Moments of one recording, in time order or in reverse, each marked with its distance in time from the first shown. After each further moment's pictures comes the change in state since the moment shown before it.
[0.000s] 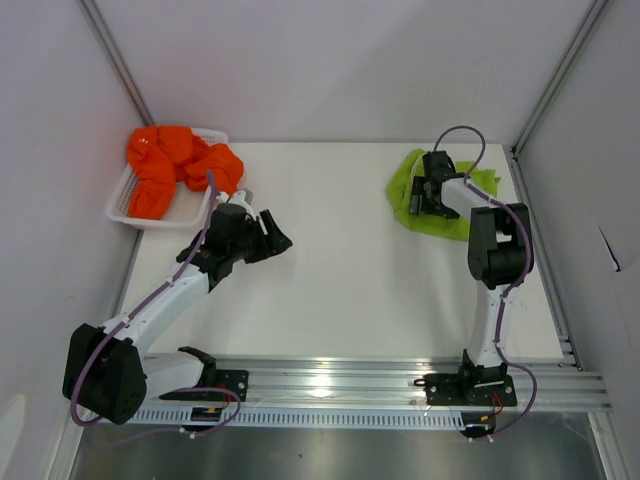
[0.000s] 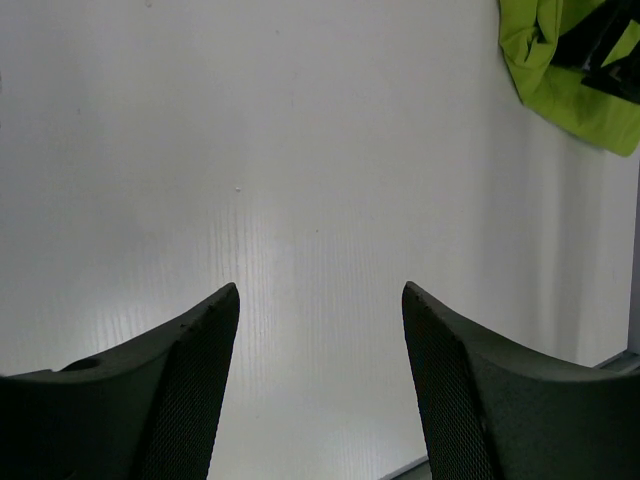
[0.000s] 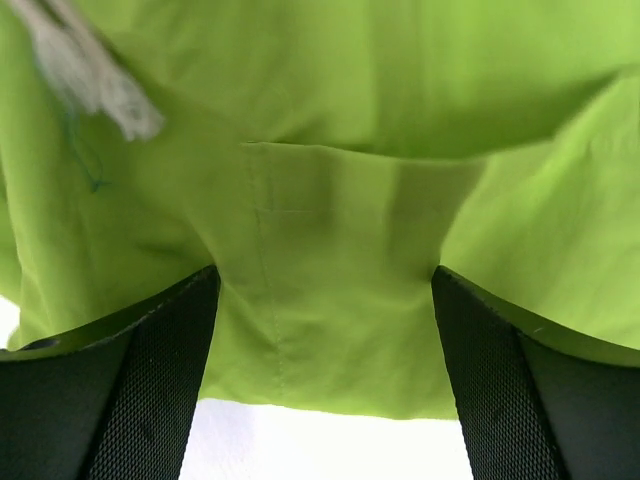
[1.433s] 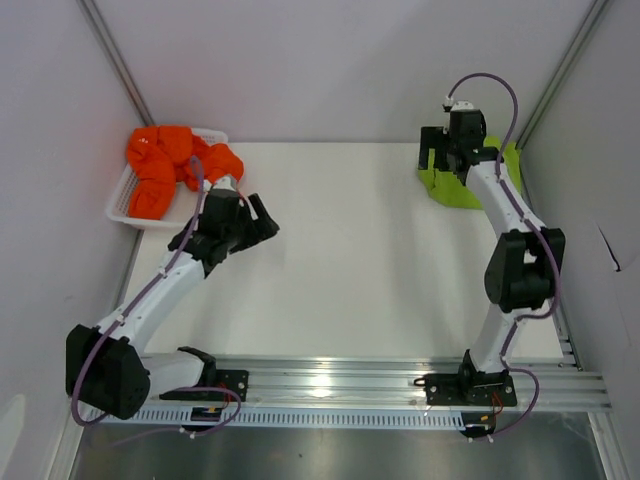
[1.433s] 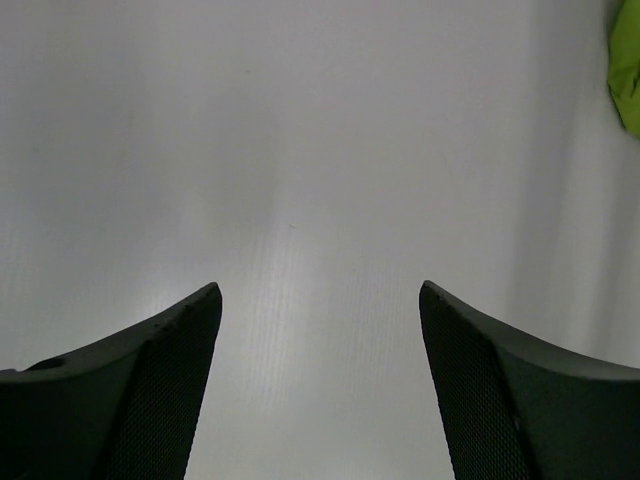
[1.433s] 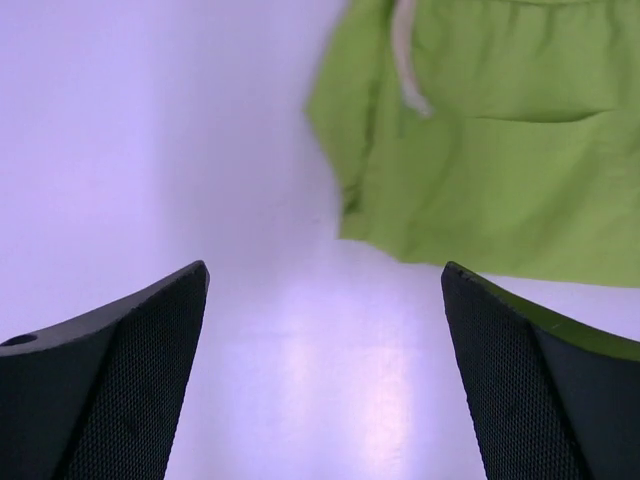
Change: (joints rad) left arm 0.004 0.029 0.151 -0.167 -0.159 -0.015; right arm -0.055 -0.150 0.253 -0.032 -0.134 -0.236
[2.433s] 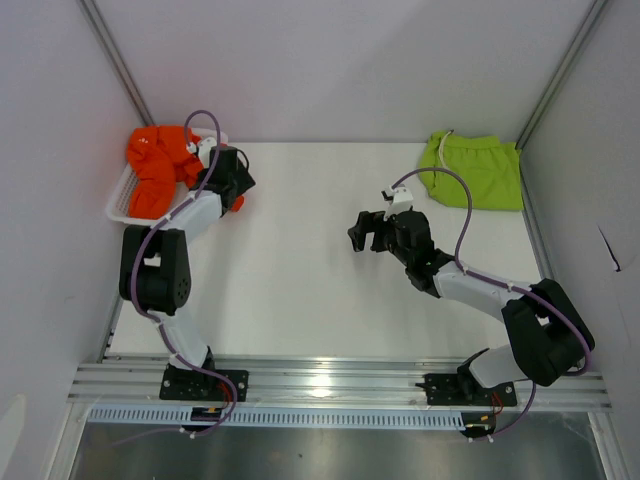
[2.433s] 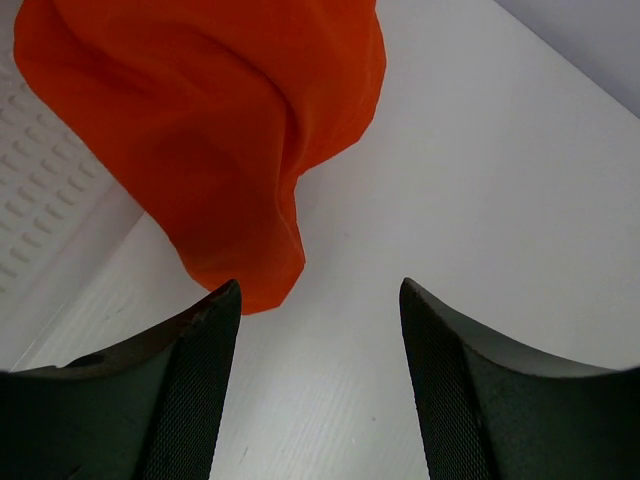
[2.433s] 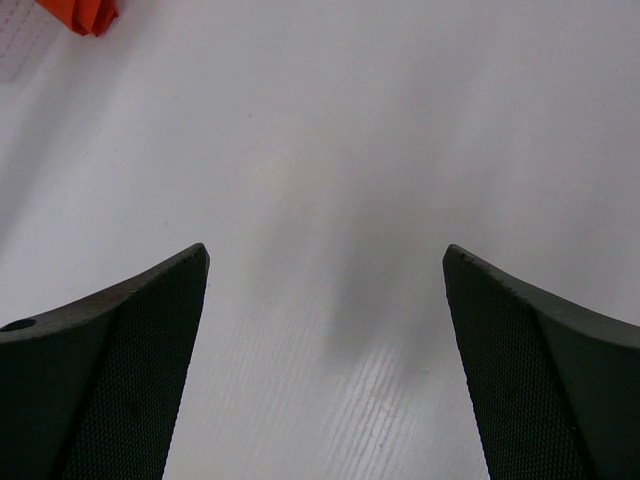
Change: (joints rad) left arm 0.242 0.587 0.352 0.306 -0.271 0.065; right arm 0.491 -0.519 -1.055 0.879 -0.080 0.306
